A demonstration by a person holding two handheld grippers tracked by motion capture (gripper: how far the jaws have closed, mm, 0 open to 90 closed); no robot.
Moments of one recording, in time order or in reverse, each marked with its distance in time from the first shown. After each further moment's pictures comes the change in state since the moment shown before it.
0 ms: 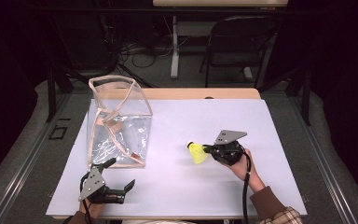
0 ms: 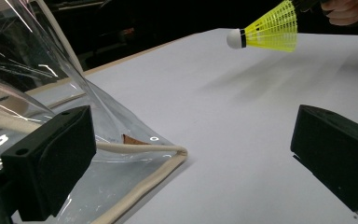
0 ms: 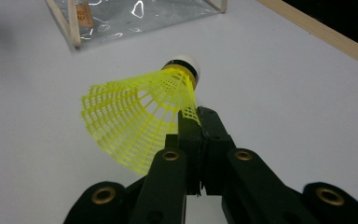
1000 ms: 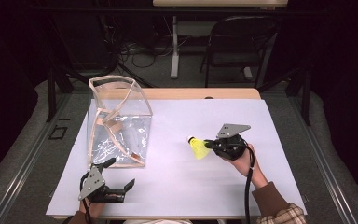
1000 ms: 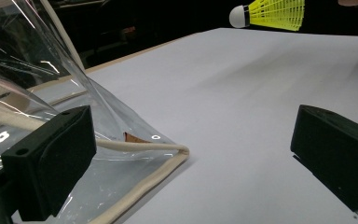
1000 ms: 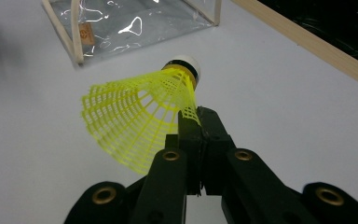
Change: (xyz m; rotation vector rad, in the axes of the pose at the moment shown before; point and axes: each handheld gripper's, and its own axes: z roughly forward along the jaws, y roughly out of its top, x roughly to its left) left arm 0.001 -0.001 0.001 0.002 0.002 -0.012; right arm -0.004 0.021 -0.016 0.000 -0.005 0.013
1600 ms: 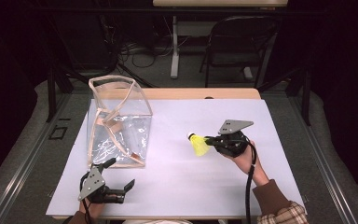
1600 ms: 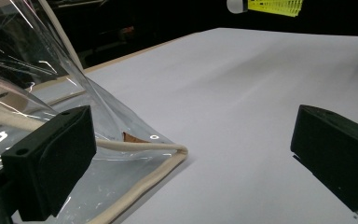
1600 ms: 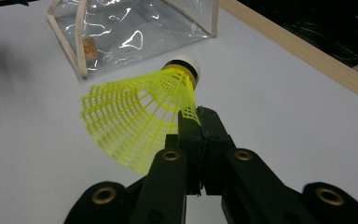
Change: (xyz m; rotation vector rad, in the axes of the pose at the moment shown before) left arm 0.000 0.000 0.000 0.002 -0.005 0.001; right arm -0.003 0.012 -0.008 -0.018 0.006 0.016
